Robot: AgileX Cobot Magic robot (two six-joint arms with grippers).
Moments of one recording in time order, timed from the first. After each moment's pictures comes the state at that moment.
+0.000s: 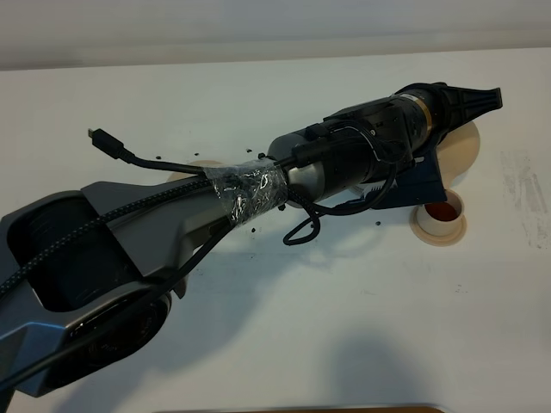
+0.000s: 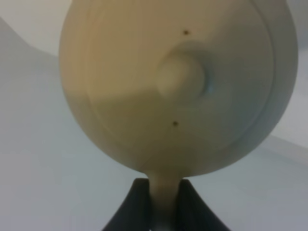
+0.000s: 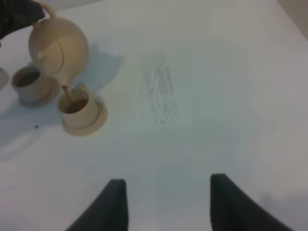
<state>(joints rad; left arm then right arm) -0.91 2.35 -1.93 0.81 0.27 1.58 -0.01 -0.01 -0.52 -0.06 1.13 0.23</state>
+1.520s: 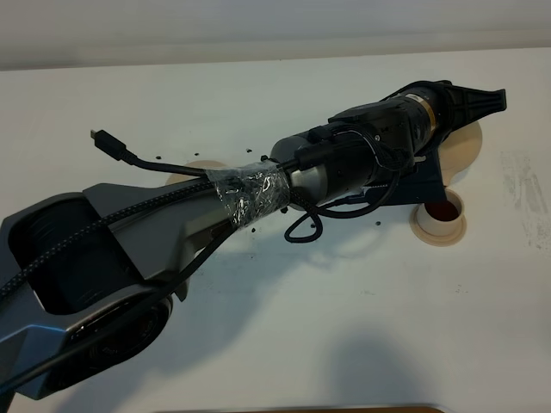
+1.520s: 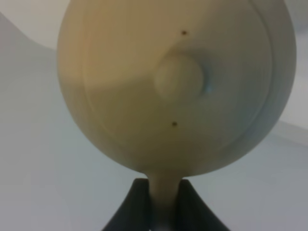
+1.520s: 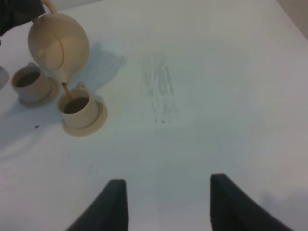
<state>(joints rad) -0.91 2.35 -1.93 0.89 0.27 1.55 -0.01 -0.01 -0.52 -0.06 1.13 0.23</state>
